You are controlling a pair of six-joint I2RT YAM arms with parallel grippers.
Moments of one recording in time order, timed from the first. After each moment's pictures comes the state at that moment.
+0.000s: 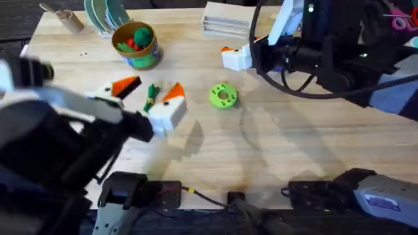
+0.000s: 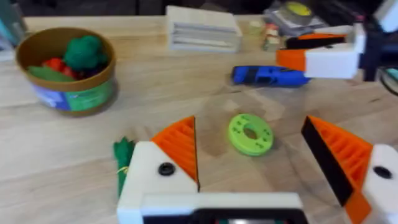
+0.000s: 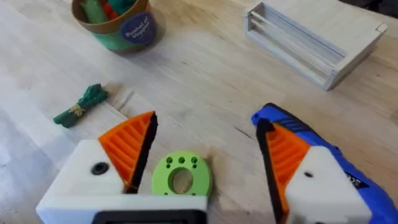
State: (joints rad) left arm -0.09 0.24 0.53 -0.65 0.29 -0.13; right arm 0.46 1.32 0.82 -0.02 -0.23 0.08
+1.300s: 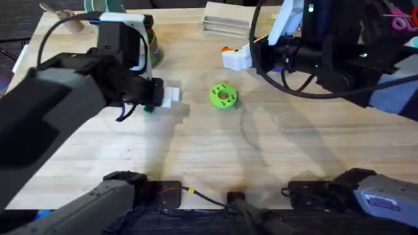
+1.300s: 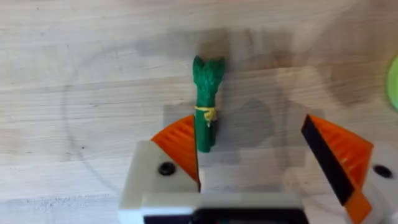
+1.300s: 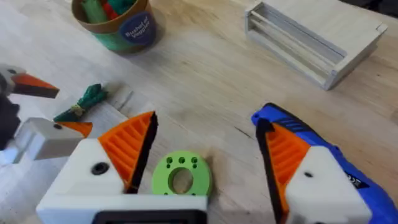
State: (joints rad) left arm -0.09 1.21 0.76 -0.71 -0.04 -0.02; right arm 0.46 1.32 0.82 -0.02 -0.23 0.08
